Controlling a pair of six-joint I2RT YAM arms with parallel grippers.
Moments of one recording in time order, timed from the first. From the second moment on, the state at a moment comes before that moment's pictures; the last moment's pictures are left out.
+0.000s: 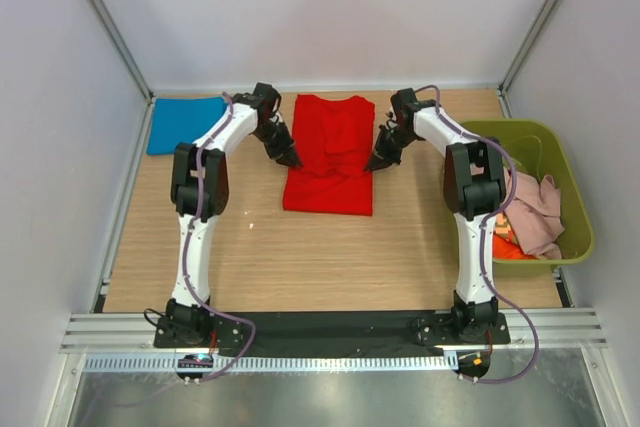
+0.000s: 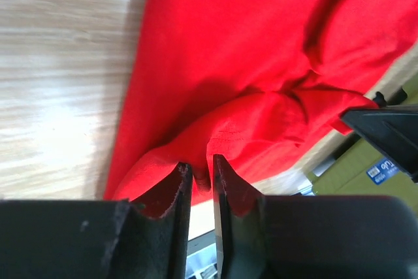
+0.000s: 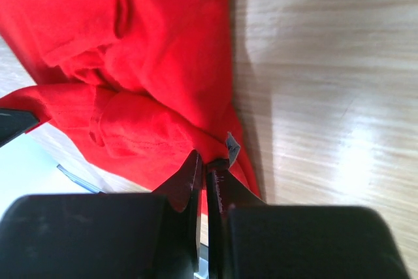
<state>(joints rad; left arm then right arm) -0.28 2.34 2.03 -0.98 0.44 -0.68 0.21 2.23 1.78 -0.84 -0.45 0.57</state>
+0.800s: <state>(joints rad) -0.25 2.38 2.14 -0.99 0.40 -0.70 0.18 2.30 1.97 -0.89 -0.46 0.58</state>
